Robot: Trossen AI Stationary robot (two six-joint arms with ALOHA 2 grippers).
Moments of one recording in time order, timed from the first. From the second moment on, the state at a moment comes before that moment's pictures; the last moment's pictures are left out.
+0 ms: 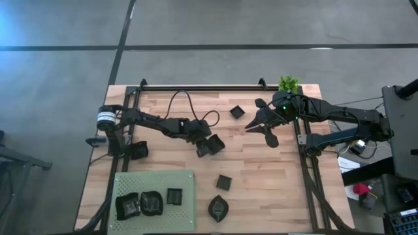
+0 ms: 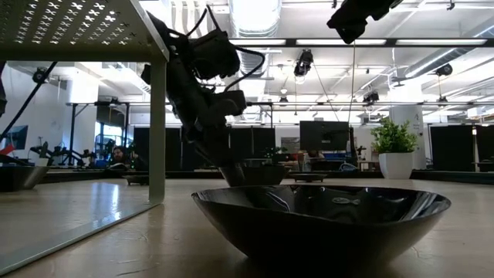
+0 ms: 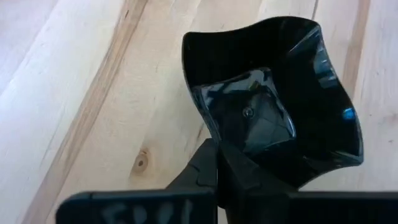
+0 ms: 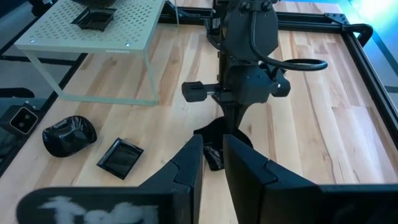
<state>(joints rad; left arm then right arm) 0.11 1.77 1.00 -0.16 -0.01 -0.25 -0.19 1.04 1.00 -0.54 -0.31 -0.13</state>
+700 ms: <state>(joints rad) 0.06 1.26 1.00 -0.51 -0.02 -0.28 -0.19 1.04 1.00 -0.54 -0.31 -0.13</state>
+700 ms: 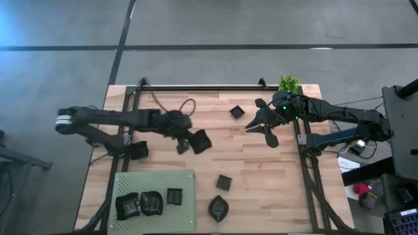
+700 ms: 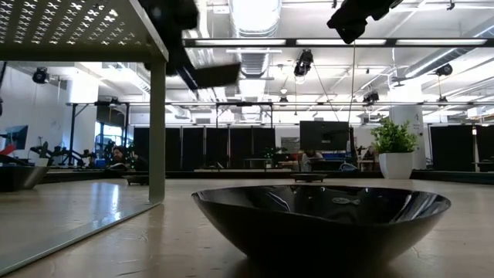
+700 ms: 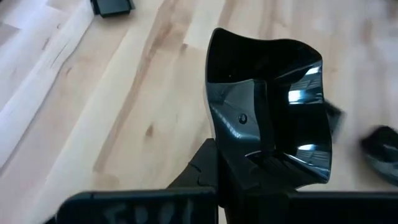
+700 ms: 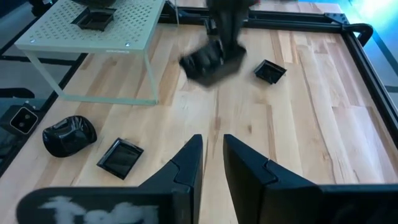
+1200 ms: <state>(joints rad) -0.11 0.87 1.00 -0.79 0.11 -0.51 -0.19 1.04 1.00 -0.54 -0.31 -0.13</state>
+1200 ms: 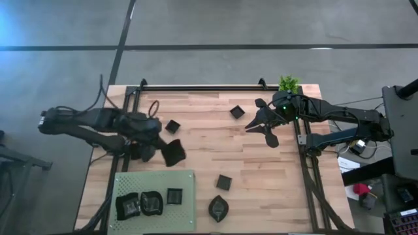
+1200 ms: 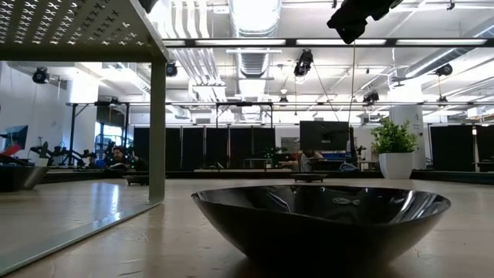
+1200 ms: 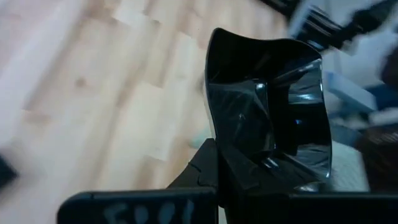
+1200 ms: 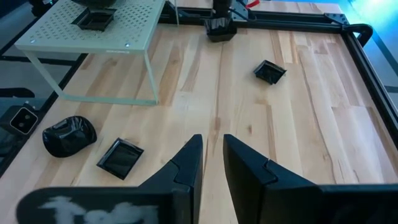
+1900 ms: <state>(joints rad) -0.58 0.79 1.00 -0.87 0.21 -0.83 -0.19 1.04 1.00 -0.54 -0.31 -0.14</state>
